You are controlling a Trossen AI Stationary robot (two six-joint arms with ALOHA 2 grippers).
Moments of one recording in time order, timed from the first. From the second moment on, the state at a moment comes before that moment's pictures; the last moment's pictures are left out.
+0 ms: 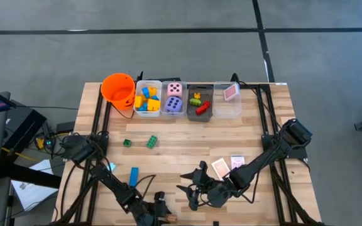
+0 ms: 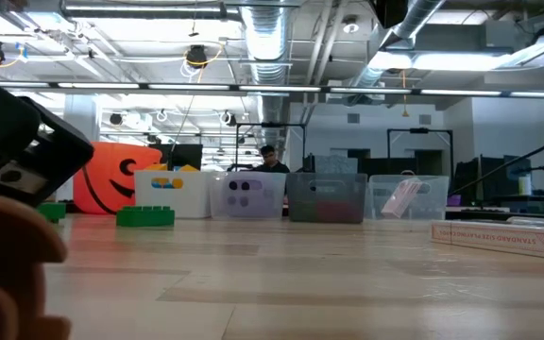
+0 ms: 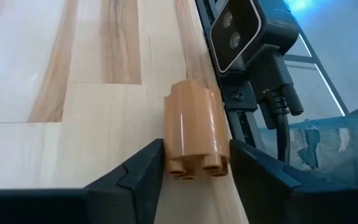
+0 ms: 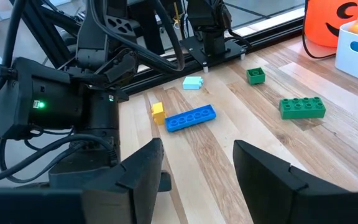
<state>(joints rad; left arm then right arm) -0.82 2.10 1.07 0.31 -0.39 -0.63 0.64 1.85 1.24 0.15 0.78 0.60</state>
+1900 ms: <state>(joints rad) 0.54 1.12 0.53 0.30 0.11 -0.04 0.35 1.85 1.24 0.32 0.78 0.05</state>
